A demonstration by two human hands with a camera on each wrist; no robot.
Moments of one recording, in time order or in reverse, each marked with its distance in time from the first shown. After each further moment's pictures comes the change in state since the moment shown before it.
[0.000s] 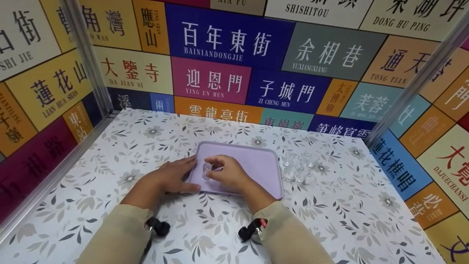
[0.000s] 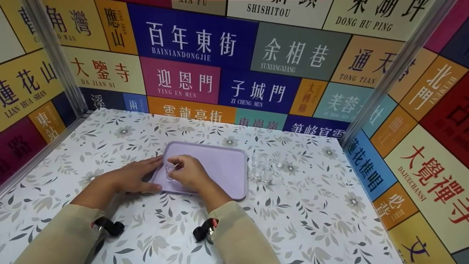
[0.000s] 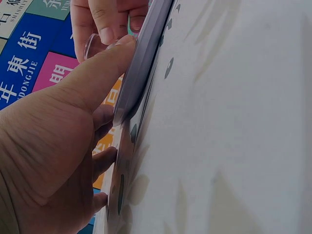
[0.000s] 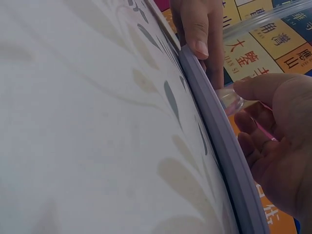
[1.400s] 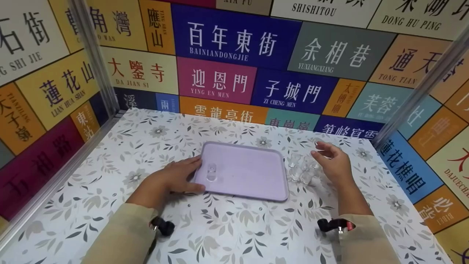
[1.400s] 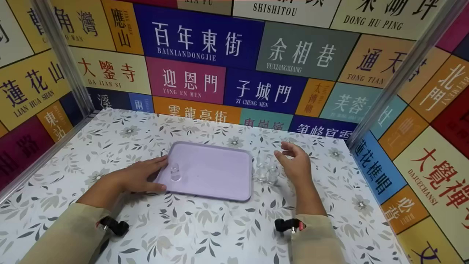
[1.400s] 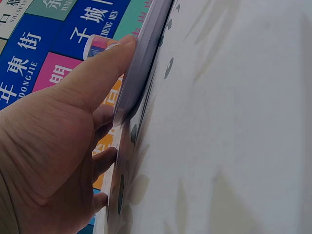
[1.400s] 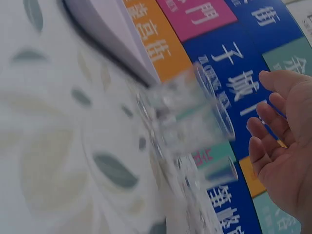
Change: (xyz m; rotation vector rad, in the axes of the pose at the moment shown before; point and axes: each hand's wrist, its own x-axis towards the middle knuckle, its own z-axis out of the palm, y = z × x) left_hand 0.004 -0.003 0.003 -0.029 -0.003 -0.023; right_hand -0.111 0.084 -0.240 -0.151 0.558 0.331
